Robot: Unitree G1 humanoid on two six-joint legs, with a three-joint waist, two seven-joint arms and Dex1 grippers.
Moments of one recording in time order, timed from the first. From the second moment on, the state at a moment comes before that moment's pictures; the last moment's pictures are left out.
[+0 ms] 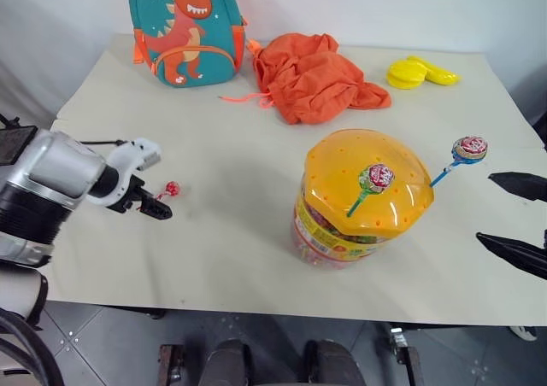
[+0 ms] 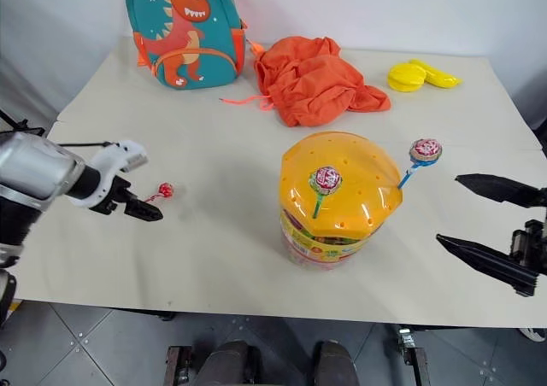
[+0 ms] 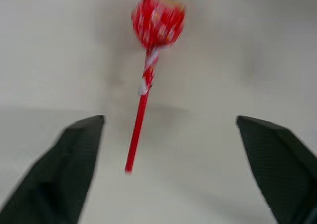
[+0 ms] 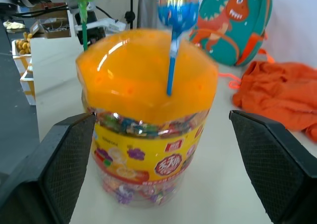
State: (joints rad) left arm -1.06 1.08 -0.47 0.16 -0.16 1.37 -1.08; right arm 0.18 -0.93 -0.89 -0.38 1.04 0.46 1.30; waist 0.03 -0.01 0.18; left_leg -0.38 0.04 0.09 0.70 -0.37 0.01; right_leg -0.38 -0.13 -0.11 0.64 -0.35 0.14
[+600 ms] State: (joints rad) left arm -1.02 0.77 0.08 0.15 -0.45 0.80 -1.14; right arm 0.23 -0.86 -0.94 -0.38 1.05 0.46 1.26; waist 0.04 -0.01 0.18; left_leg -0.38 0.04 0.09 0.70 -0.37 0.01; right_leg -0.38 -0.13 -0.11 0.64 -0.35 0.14
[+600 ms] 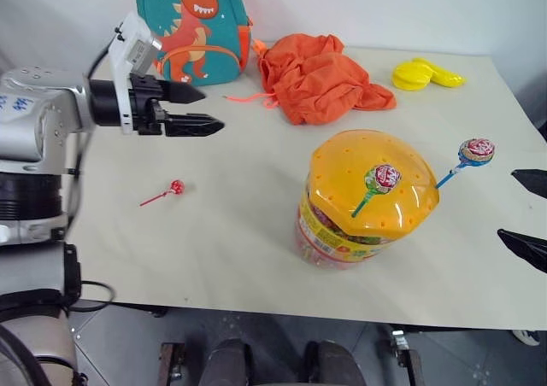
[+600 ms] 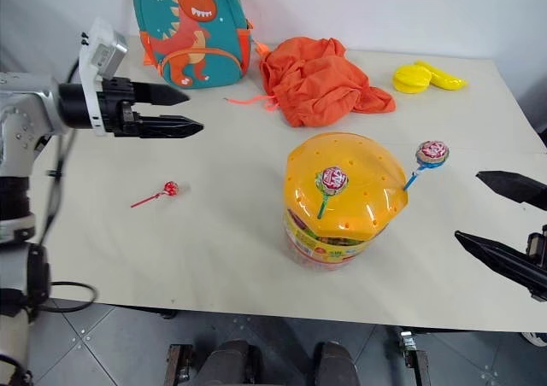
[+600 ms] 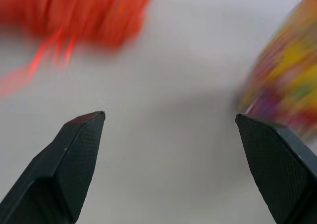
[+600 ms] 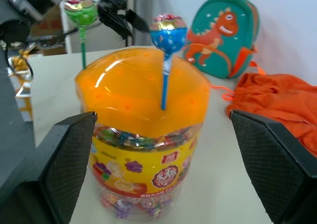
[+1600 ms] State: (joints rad) left arm -1.07 0.28 -0.16 0.25 -0.65 0.45 -1.50; right arm 0.38 -0.79 -0.99 -0.65 1.16 0.43 1.29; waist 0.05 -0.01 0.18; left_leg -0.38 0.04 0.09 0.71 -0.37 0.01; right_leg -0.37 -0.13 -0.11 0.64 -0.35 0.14
